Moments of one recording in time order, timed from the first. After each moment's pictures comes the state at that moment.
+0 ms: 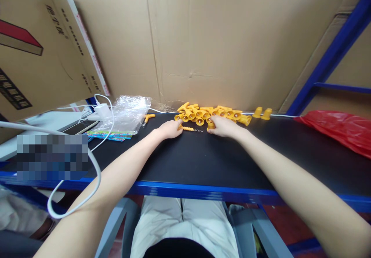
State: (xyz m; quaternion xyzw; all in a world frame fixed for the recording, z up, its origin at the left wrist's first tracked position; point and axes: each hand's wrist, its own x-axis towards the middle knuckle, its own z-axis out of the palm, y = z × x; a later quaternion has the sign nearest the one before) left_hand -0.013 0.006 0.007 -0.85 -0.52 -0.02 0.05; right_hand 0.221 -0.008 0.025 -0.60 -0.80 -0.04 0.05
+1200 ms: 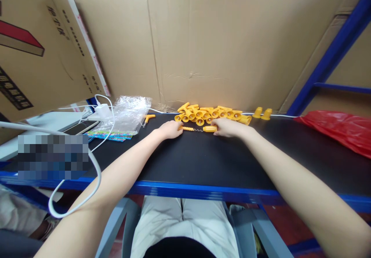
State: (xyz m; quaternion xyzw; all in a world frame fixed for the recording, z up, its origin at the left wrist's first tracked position) left_hand -0.014 0.008 0.006 -0.85 -0.52 -0.03 0.04; right_hand 0.231 -0.009 0.032 -0.57 -0.82 0.01 -0.01
